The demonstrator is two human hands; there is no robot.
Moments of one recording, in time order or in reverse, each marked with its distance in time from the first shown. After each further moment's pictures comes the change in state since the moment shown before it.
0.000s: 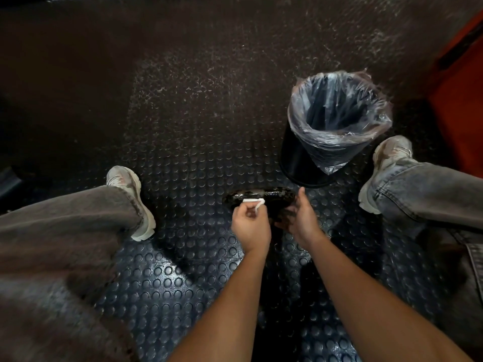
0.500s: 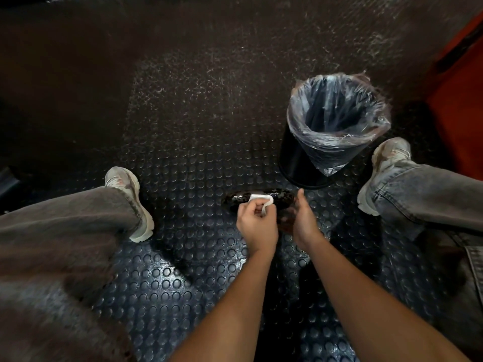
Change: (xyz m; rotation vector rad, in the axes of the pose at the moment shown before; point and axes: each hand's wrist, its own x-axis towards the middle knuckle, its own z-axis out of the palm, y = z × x) left_hand -0.009 0.007 0.010 0.015 -0.061 0.097; right_hand 0.004 0.003 -0.002 -0.009 0.020 -0.005
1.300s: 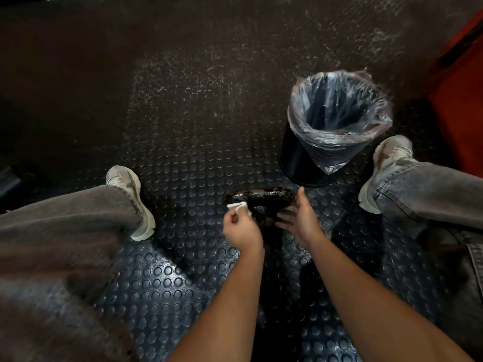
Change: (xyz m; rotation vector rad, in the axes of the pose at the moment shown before) left_hand 0.020 -0.015 -0.011 -0.270 0.312 -0.406; right_hand -0.004 -0.002 -0.001 0.006 -0.034 0.006
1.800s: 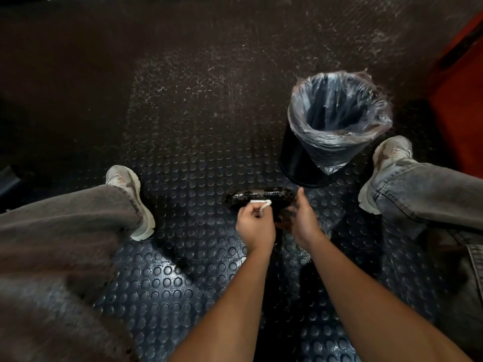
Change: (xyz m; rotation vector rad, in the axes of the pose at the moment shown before) left_hand -0.018 -0.004 0.006 0.334 -0.276 0.252; right_hand 0.000 0.000 0.002 0.004 0.012 0.014
